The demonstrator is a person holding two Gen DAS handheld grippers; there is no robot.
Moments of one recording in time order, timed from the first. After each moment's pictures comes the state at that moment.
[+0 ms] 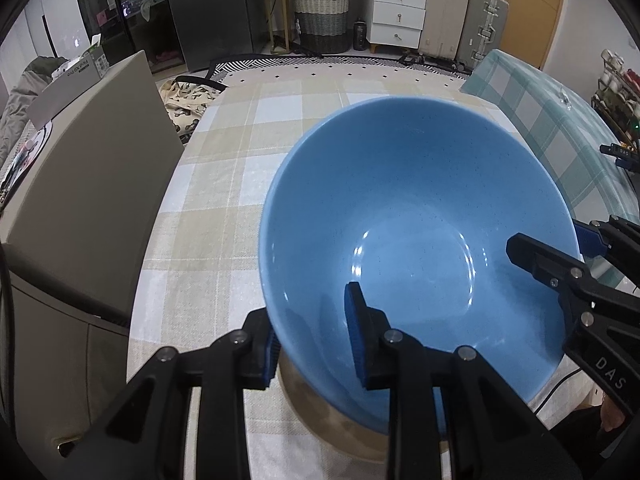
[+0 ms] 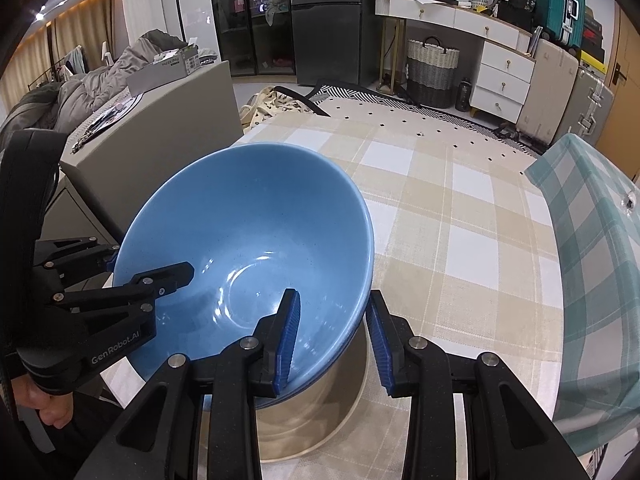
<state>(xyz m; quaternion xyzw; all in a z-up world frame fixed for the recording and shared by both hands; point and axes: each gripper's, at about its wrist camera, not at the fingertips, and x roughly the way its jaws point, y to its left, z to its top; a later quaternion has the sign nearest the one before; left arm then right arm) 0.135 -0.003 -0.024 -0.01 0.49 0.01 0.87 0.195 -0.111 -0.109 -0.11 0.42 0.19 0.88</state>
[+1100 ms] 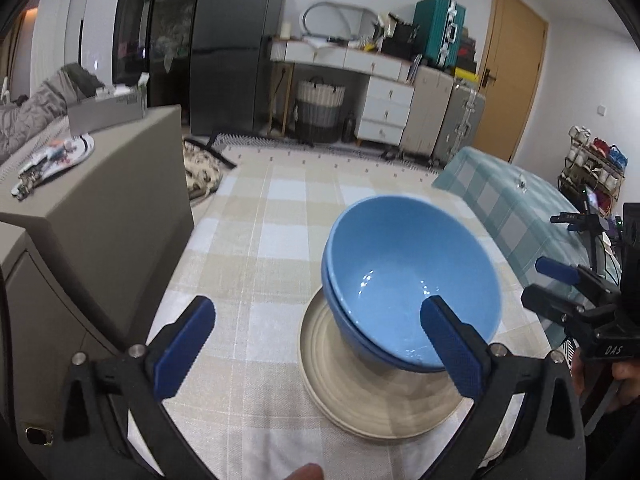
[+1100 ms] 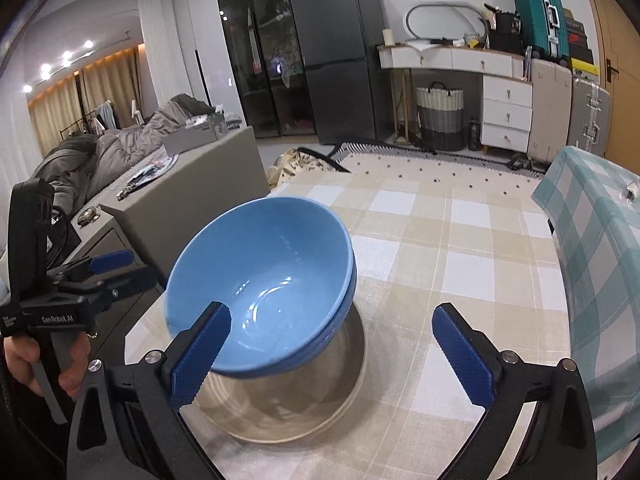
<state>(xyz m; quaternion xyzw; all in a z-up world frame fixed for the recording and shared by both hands) 0.041 0.041 0.019 -0.08 0.32 -0.02 0.95 0.136 -0.176 -0.085 -0.03 0.31 0.26 0.91</state>
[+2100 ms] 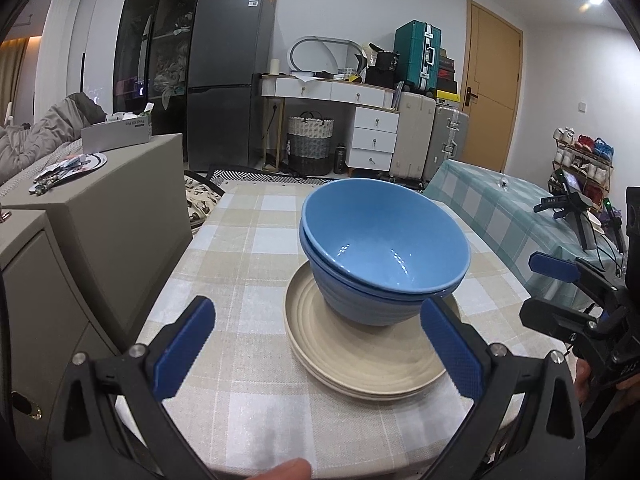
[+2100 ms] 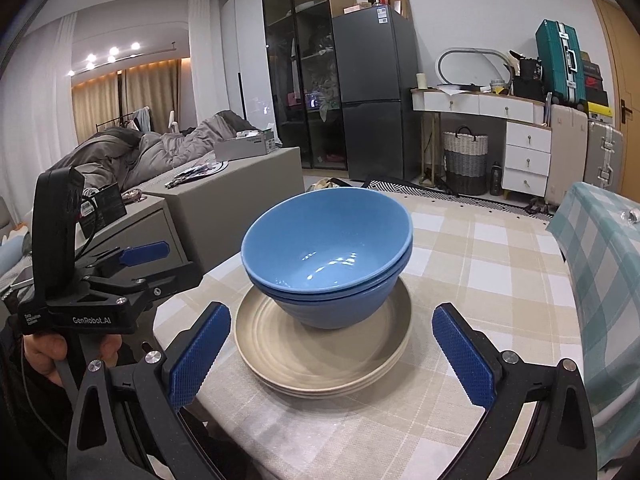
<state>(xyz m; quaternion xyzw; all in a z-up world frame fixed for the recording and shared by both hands) -0.026 0.017 -0.009 -0.05 0.25 -0.02 0.97 0.043 -0.167 -0.108 -0.05 0.24 0.31 0.92</state>
